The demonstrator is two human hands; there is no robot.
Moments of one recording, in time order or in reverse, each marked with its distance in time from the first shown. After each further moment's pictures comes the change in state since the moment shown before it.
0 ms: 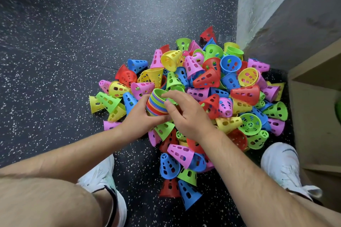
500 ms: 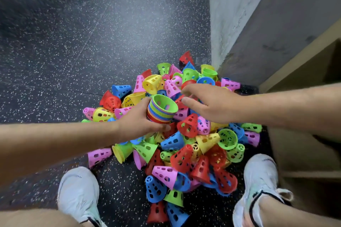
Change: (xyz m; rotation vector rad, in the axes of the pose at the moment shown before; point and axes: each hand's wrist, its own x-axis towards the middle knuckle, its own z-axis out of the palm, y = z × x) left_hand 0.034 0.079 0.008 0.189 -0.216 0.091; right_hand 0.033 -0.020 -0.167 -0.542 -0.363 0.048
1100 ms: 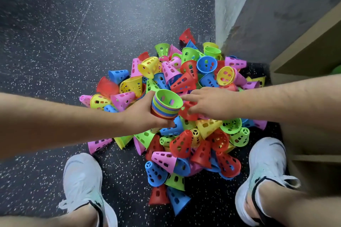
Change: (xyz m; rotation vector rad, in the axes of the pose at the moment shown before) left_hand 0.004 -0.005 0.029 0.057 -0.102 -0.141; right_hand 0.011 0.061 0.074 -0.554 -0.267 -0.476
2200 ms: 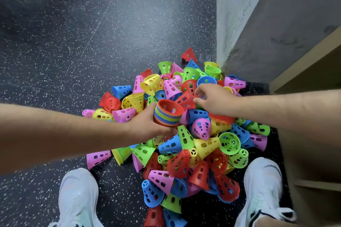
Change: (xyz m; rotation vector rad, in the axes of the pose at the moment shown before) left_hand 0.022 0.015 0.000 -0.130 0.046 -0.011; right_hand 0.010 0.047 -0.015 0.735 0.243 0.754
